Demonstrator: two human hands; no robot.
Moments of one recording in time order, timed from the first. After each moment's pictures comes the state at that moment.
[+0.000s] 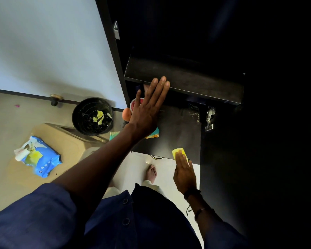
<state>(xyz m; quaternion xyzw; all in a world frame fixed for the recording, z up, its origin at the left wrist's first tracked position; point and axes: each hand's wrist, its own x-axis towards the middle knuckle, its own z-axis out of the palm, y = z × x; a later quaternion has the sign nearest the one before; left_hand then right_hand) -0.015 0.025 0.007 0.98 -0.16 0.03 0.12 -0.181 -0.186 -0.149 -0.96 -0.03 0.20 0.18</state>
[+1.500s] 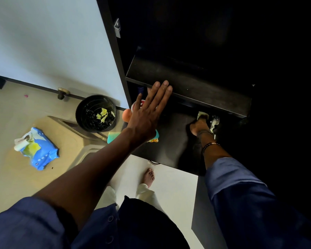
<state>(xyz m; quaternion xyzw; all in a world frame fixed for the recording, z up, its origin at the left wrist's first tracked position) -0.017 0.016 0.010 0.99 -0.13 0.02 0.08 0.060 -0.214 -0.132 -0.92 0.17 0.29 0.19</state>
